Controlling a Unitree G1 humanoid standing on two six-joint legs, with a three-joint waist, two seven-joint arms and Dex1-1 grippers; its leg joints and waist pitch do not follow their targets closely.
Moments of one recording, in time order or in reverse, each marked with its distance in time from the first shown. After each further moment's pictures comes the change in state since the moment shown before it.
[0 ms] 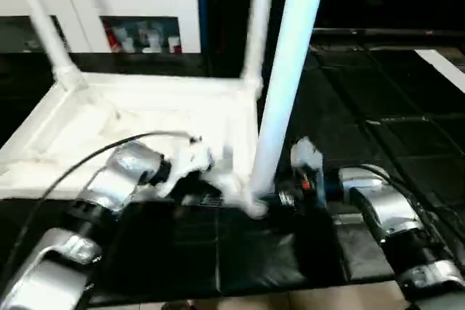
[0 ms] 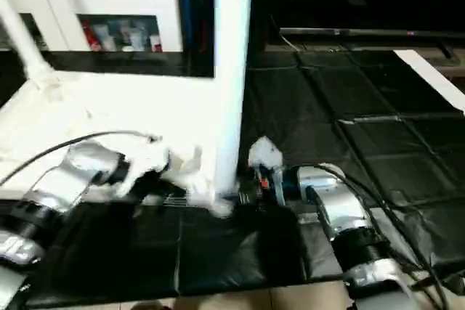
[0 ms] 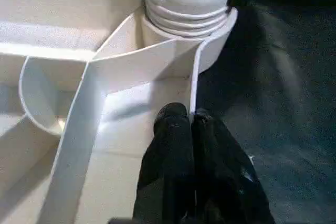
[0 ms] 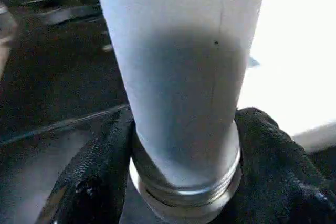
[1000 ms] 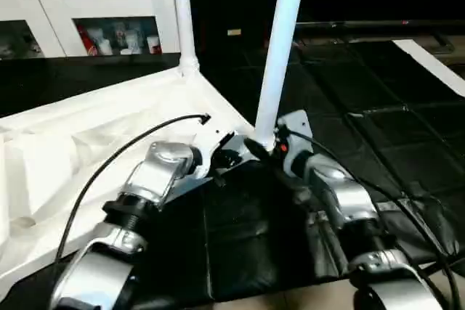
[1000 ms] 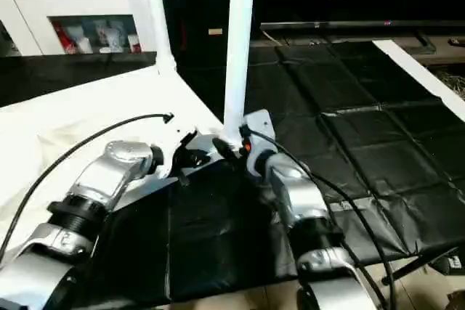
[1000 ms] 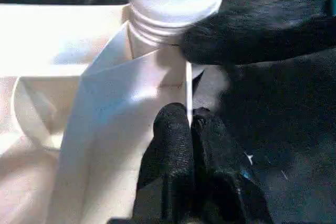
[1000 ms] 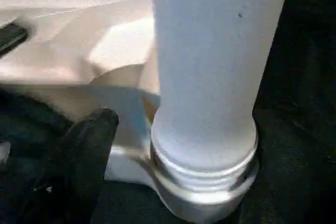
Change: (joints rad) left arm -0.016 -0.134 0.083 0.013 -0.001 0.132 0.297; right arm -0.028 0.160 -0.112 0.074 -0.066 -0.059 -0.392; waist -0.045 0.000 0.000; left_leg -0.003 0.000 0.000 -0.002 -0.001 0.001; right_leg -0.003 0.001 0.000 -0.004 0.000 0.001
